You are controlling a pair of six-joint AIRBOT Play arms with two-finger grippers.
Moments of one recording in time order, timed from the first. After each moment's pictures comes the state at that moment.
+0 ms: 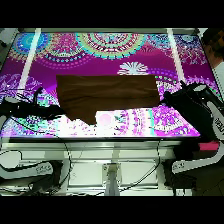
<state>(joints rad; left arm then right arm) 0.42 -1.42 0.81 0.84 -1.29 -0.88 -0.35 -1.64 1.07 -0.90 1.11 1.34</state>
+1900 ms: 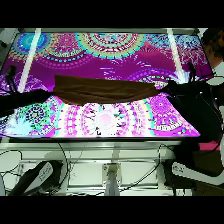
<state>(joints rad) 0.44 -0.99 0.81 0.64 -1.05 -0.81 -0.27 -1.31 1.07 -0.74 1.17 1.18</state>
